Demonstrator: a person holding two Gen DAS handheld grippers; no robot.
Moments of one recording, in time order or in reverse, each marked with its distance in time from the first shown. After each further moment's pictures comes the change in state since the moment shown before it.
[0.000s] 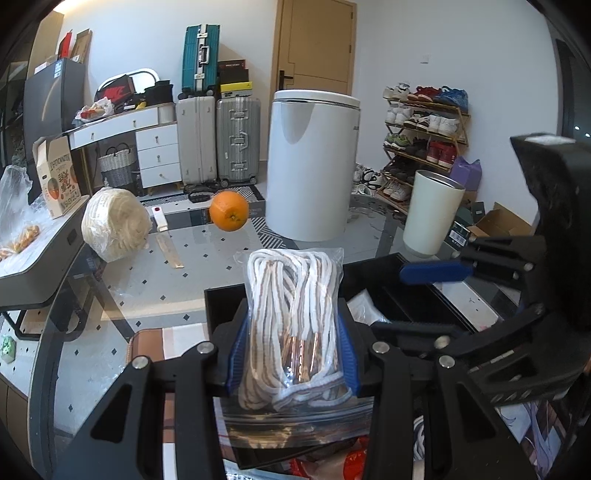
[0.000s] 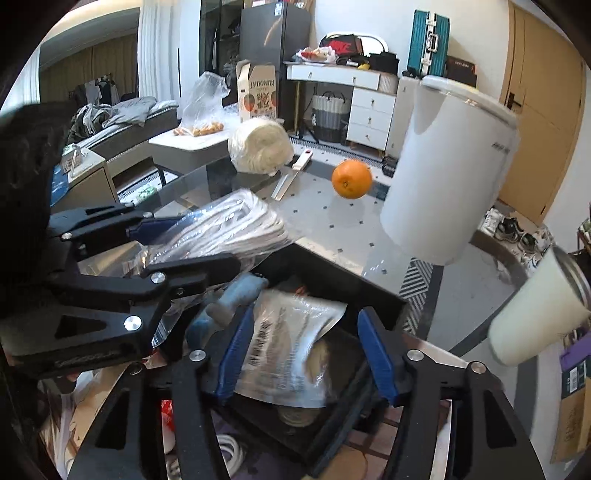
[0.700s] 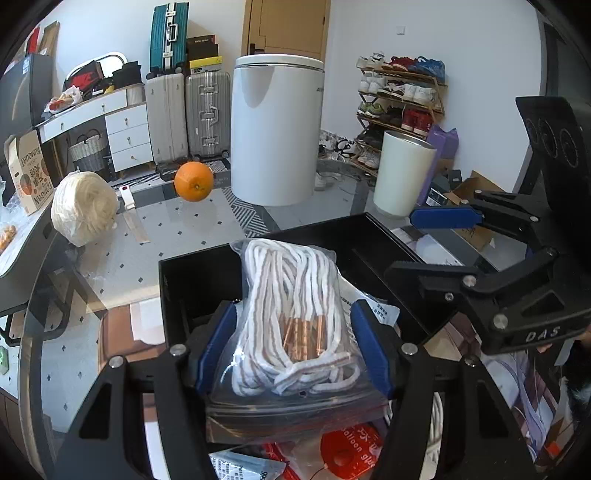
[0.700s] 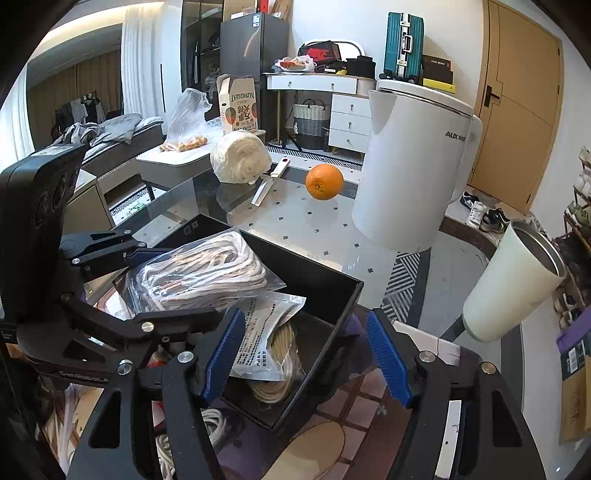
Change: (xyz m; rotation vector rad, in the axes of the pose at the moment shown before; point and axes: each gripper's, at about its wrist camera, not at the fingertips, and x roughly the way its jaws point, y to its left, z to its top) left arm 0.004 -0.016 -0.008 0.048 0.134 -0.088; right arm -0.037 -0.022 -0.020 0.066 -0.045 -0.041
